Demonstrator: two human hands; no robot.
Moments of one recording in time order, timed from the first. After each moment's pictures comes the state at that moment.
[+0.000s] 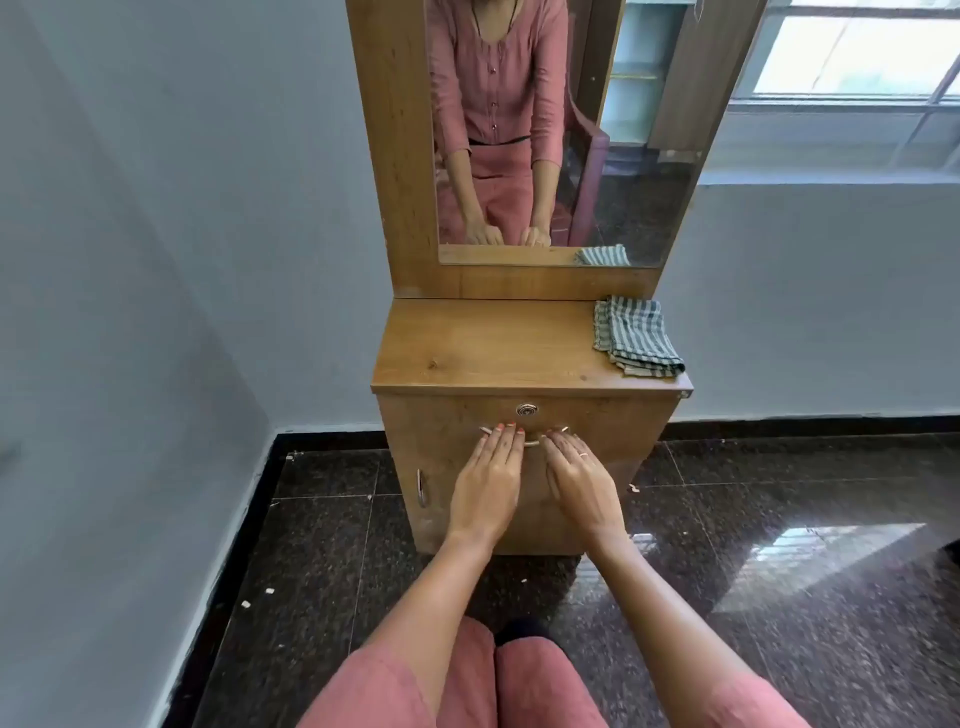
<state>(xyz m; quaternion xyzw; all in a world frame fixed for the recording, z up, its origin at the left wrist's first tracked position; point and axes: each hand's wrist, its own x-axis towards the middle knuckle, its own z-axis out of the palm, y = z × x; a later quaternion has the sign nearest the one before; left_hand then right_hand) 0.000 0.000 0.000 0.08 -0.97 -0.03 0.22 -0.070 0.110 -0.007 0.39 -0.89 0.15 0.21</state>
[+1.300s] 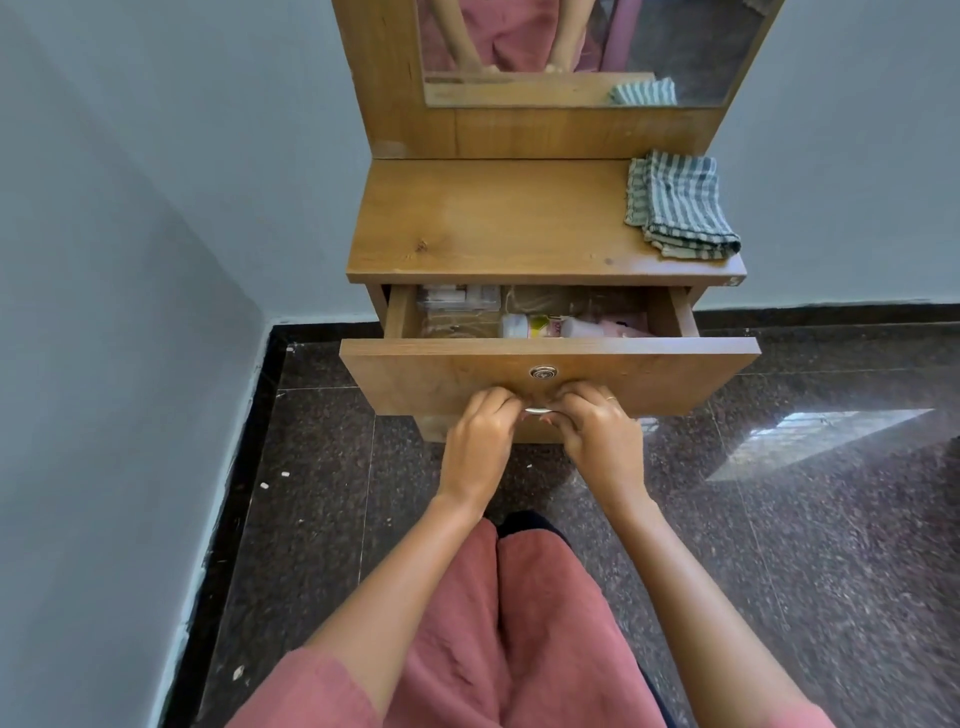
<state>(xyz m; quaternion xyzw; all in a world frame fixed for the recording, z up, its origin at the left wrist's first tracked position) 0.041 0.013 -0.019 0.11 -0.95 -0.23 0.21 -0.030 0.135 -0.021 0.31 -0.90 0.29 0.09</state>
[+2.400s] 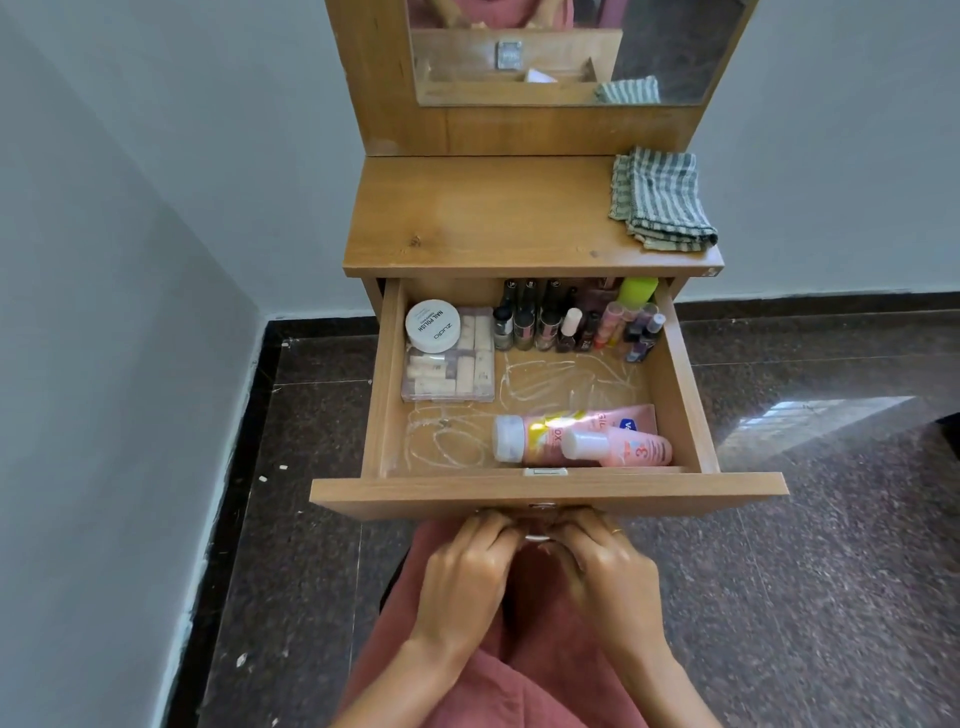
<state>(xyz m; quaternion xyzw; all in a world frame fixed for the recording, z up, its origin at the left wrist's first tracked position) 0.156 0.064 -0.015 0.08 -0.97 -0.16 0.14 0.088 0.195 -0.013 0.30 -0.93 0.21 0.08</state>
